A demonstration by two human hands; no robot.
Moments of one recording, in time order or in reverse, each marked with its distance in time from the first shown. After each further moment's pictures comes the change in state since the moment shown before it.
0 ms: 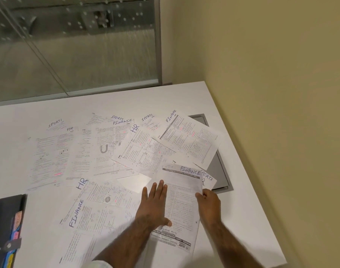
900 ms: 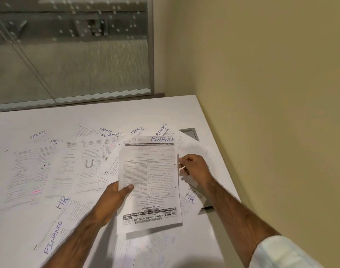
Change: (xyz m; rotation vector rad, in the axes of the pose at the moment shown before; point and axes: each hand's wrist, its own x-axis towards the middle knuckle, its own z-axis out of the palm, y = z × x) left_hand -0.012 -0.072 -0.107 -1.629 0.253 -0.110; right_hand 0.095 -0.153 -0.044 0.295 -0.254 -0.148
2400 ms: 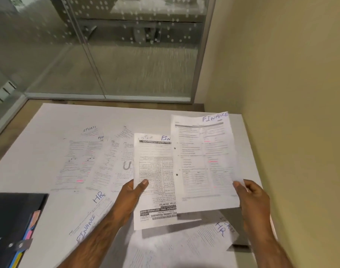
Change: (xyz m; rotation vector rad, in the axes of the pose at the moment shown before) left_hand 0.000 0.027 -0.038 -0.262 0.255 0.064; right_hand -0.050 -0.043 -0.013 0.179 0.203 -0.173
